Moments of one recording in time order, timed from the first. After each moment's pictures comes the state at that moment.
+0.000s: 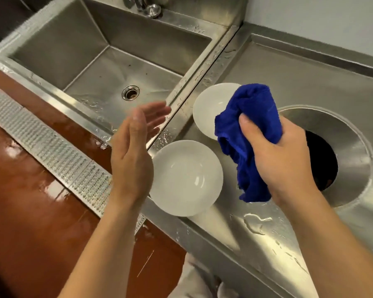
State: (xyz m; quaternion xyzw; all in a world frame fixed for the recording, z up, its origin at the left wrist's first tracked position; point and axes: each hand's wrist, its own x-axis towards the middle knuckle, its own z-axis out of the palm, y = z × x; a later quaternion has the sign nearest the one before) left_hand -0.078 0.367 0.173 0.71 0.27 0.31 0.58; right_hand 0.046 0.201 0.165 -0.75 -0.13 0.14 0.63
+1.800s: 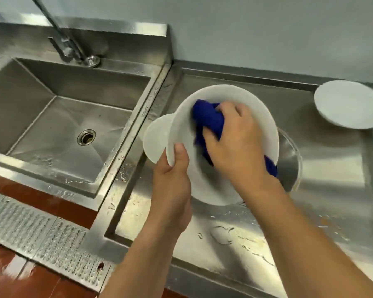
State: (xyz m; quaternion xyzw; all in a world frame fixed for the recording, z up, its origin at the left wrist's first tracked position) left_hand 0.003 0.259 0.184 0.54 0.32 0.11 0.77; right_hand 0.097 0.169 0.195 -0.91 -0.16 -0.04 0.38
